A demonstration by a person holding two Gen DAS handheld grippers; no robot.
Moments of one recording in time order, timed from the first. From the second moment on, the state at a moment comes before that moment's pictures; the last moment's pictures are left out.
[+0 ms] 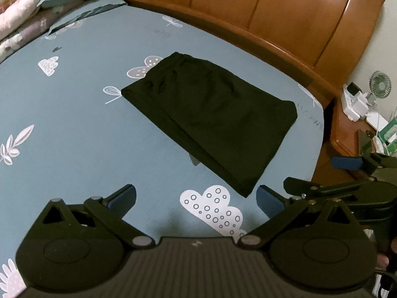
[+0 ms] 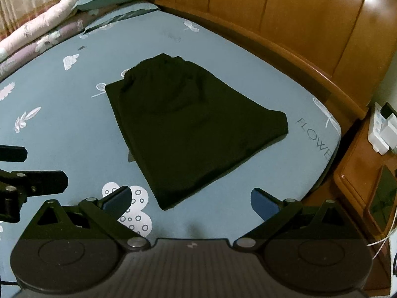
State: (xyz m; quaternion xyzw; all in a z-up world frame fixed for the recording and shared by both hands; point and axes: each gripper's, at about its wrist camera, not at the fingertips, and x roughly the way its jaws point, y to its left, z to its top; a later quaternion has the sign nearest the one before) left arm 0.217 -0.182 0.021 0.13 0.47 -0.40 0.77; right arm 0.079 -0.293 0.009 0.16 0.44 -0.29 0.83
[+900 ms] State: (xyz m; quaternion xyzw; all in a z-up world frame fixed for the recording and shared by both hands) left arm 0.217 -0.194 0.016 0.14 0.48 -0.40 0.77; right arm 0.087 -0.297 -0.001 0.15 0.46 -0.28 0.83
